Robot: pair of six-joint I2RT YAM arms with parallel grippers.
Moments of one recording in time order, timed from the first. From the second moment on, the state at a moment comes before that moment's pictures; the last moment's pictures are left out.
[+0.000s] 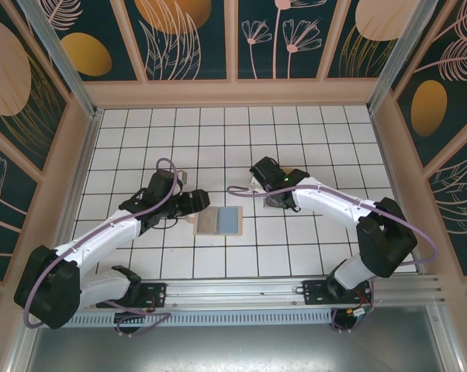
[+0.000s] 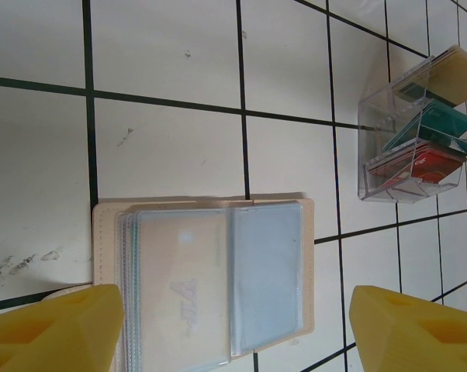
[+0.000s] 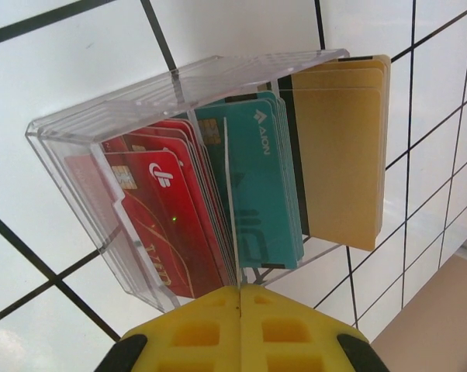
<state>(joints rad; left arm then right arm) -0.52 1.18 0.63 -0.25 0.25 -0.75 0.74 1.52 1.03 -0.69 0.50 -0.64</state>
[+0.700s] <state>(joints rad) -0.52 1.18 0.63 -0.25 0.25 -0.75 0.68 1.56 1.10 -0.58 0.59 -0.51</state>
